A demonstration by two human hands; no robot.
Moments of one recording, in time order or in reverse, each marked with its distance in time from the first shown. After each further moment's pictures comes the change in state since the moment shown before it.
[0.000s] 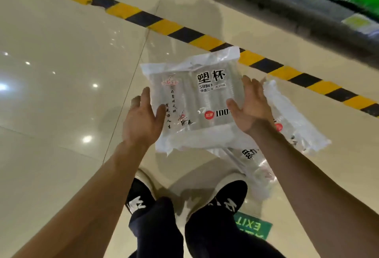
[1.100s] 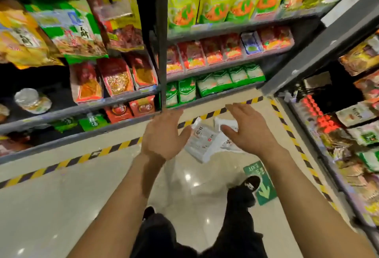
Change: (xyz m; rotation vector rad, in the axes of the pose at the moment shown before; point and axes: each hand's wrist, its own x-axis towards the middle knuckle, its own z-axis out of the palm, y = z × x) left_hand -0.267 0.108 -0.727 0.357 -0.110 1.095; right_hand -0.521 -0.507 -0.410 -0.047 0.501 0.209
